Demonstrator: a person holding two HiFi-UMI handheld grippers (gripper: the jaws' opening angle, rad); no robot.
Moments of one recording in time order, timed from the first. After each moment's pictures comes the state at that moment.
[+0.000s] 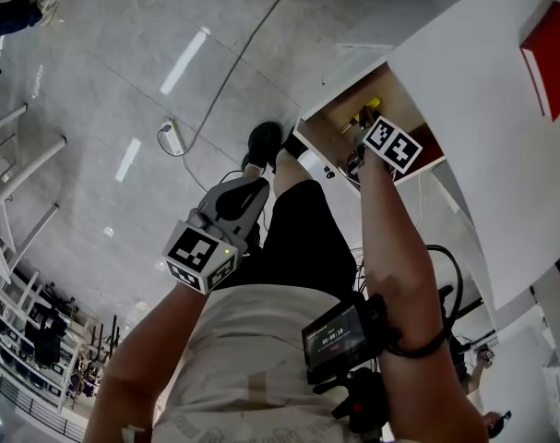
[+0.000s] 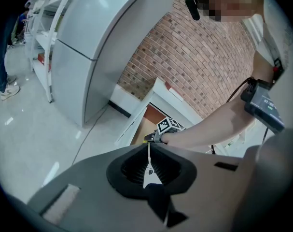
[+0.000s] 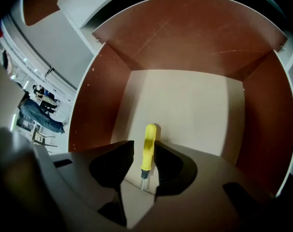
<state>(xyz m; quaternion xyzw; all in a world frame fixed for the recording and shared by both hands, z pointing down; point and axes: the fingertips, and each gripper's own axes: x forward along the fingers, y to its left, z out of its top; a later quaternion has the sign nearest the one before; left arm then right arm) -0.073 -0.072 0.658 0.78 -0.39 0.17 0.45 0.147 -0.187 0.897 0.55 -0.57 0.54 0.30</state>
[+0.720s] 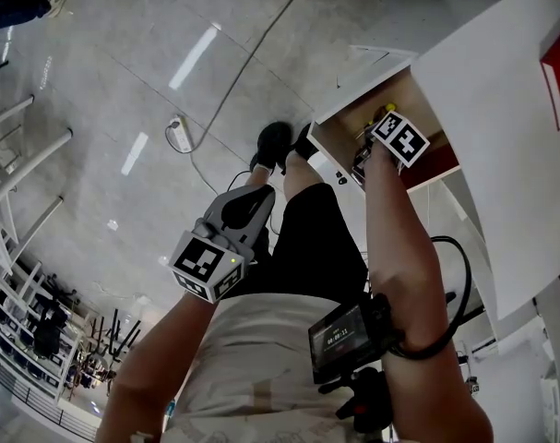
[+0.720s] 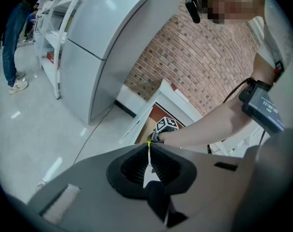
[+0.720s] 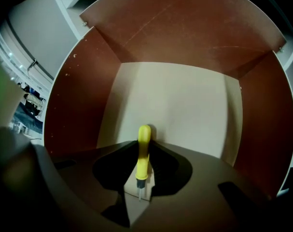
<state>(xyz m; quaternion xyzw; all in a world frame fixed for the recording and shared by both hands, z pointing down) -0.086 -0.063 0.667 0.76 -0.42 0.17 0.46 0.153 -0.193 0.921 0.59 -0.51 0.53 0.33</state>
